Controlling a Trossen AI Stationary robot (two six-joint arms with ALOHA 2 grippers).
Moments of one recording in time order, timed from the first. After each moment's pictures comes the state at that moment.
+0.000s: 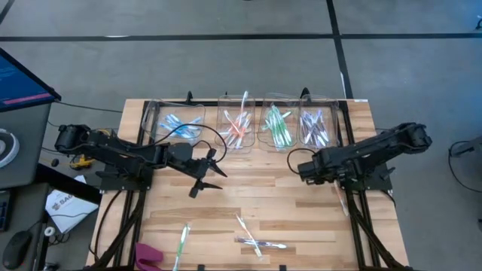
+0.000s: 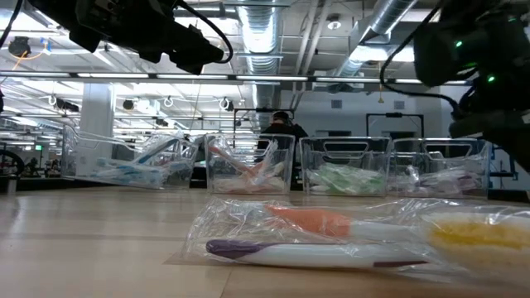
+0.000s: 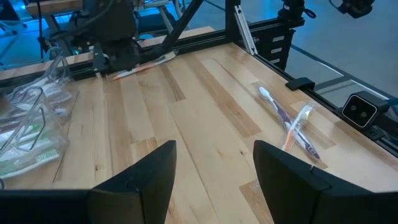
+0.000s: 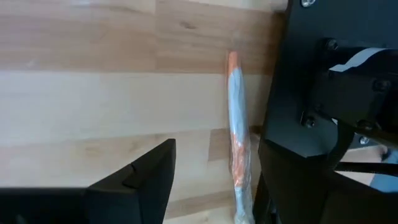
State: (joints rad) left arm -0.07 1.21 0.55 0.32 0.24 0.20; right arm 0.17 1.35 0.71 -1.25 -0.06 1.64
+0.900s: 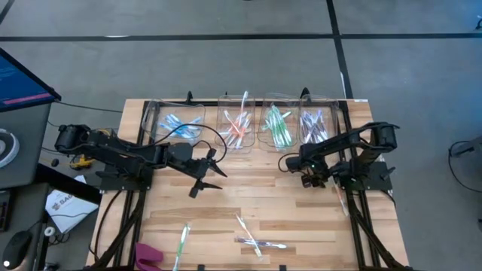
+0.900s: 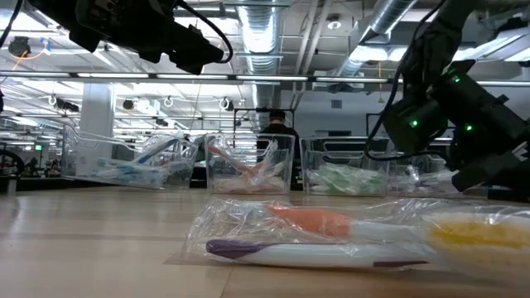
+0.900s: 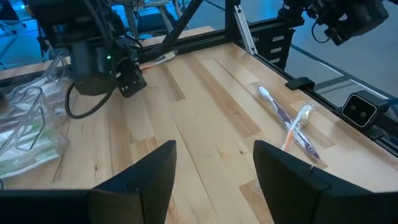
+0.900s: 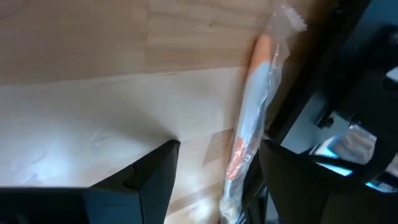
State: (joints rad) left arm -0.07 1.21 0.55 0.32 0.24 0.20; right arm -0.06 1.73 0.69 -1.15 -0.22 1.30
